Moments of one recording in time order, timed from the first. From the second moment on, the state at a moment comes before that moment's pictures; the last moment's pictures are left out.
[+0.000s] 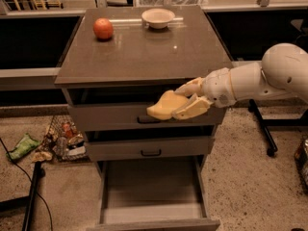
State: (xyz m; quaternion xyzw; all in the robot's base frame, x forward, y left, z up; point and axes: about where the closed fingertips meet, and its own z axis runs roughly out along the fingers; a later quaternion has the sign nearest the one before) arm 0.565 -0.081 0.820 -0.56 0.66 0.27 0.42
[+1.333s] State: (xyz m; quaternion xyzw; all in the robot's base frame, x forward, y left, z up) arm 0.501 -0.083 0.632 -0.54 0.70 0.33 0.34
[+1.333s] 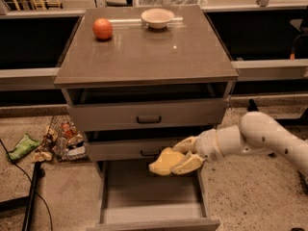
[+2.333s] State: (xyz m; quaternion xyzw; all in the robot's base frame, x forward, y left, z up) arm 0.485 -0.063 0.534 -0.49 0.73 0.37 0.31
